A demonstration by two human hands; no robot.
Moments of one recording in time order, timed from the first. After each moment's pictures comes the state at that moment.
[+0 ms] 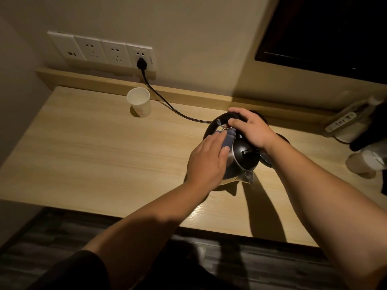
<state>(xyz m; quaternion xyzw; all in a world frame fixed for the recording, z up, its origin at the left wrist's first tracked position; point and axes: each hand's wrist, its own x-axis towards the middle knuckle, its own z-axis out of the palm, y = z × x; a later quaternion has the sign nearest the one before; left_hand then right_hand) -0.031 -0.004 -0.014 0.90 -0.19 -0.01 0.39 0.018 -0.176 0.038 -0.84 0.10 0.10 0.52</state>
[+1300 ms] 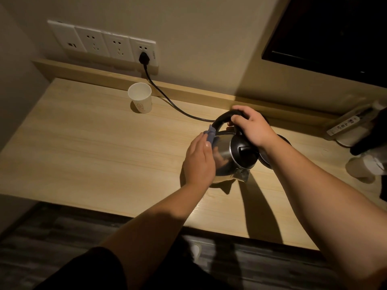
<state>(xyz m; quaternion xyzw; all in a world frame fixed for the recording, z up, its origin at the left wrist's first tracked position) -0.024 -0.003 -0.042 0.84 0.02 -0.03 0.53 0.024 -0.166 0.037 -0.83 0.15 0.09 0.52</state>
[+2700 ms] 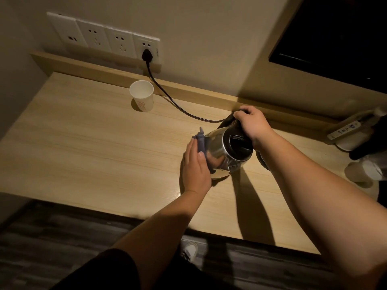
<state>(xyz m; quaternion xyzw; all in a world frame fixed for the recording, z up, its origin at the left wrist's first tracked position) -0.033 0.003 -0.076 0.81 0.07 -0.04 0.58 0.051 -0.150 0.030 -0.79 0.29 0.07 0.53</state>
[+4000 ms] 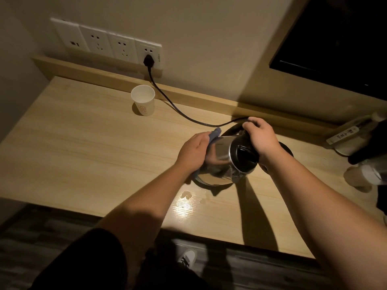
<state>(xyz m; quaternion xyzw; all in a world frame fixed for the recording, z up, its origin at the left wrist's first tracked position) 0.038 0.026 -0.038 0.81 -0.07 -0.19 0.55 0.023 -0.157 0.029 -0.78 0.32 0.04 0.54</state>
